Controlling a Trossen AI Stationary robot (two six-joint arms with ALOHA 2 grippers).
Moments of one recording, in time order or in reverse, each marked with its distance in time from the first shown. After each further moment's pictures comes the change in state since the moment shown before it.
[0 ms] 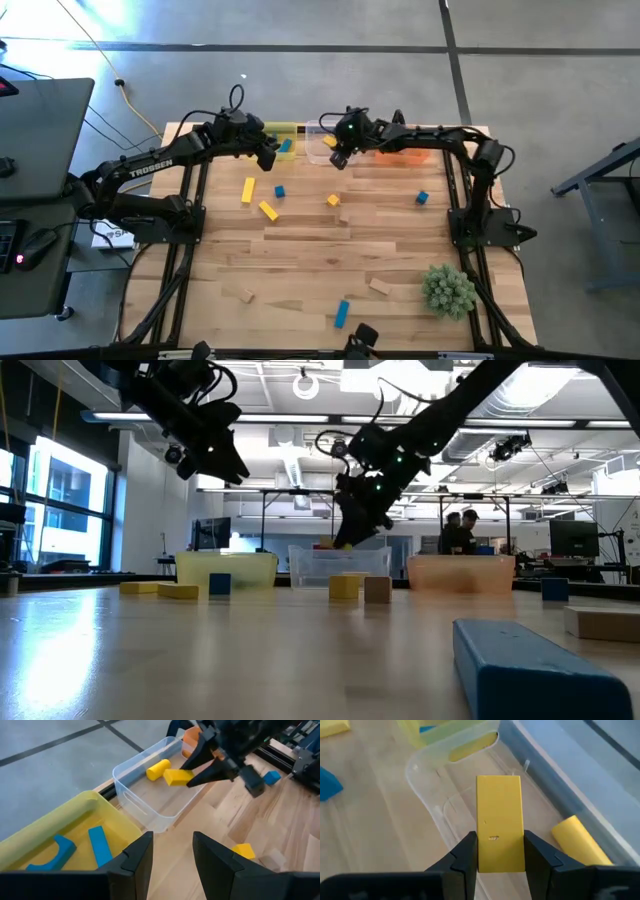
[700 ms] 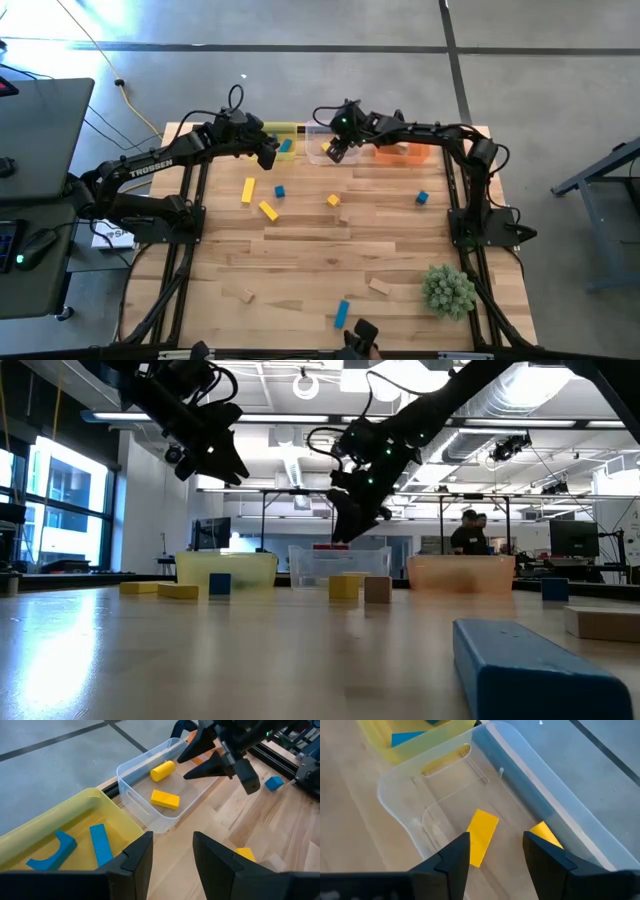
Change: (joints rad) left arm 0.000 0.000 0.000 0.000 -0.014 -0.041; right arm 0.004 0.035 0.145 -0.157 0.103 0.022
